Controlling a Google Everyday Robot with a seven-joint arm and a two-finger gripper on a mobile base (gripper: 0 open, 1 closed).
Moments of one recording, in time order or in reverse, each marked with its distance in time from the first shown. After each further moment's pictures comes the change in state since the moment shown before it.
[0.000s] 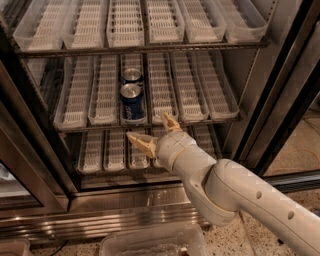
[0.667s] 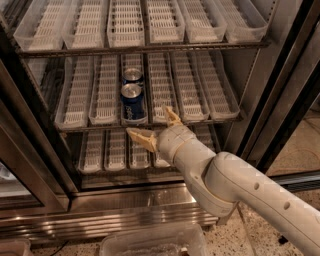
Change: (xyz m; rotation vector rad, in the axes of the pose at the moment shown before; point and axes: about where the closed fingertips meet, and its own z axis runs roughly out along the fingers) arm -0.002 -0.012 0.013 0.005 -0.014 -0.020
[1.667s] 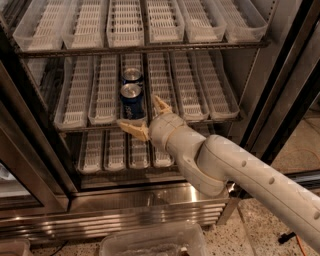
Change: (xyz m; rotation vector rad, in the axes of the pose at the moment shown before) arm -0.015 0.003 0.038 -0.080 -0.046 -0.023
